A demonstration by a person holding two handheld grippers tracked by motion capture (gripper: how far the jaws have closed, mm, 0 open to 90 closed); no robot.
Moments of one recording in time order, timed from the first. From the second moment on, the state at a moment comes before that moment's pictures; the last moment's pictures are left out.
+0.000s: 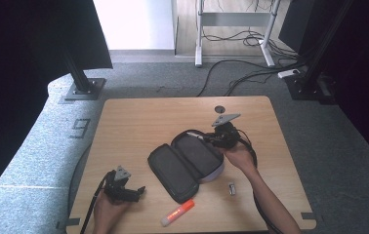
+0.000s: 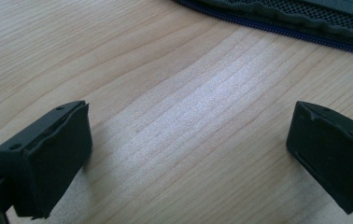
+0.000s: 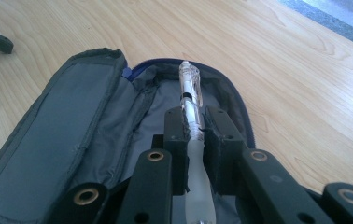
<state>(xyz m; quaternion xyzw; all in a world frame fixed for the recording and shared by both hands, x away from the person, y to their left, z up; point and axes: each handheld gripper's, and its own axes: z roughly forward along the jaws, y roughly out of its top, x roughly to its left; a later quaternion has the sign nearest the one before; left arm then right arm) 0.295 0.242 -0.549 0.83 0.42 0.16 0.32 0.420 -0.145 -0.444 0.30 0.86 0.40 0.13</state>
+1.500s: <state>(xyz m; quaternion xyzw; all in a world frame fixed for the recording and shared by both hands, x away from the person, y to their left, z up) 0.295 0.242 -0.548 0.83 0.42 0.16 0.31 0.428 -0.120 -0.525 0.30 0.89 0.34 0.09</state>
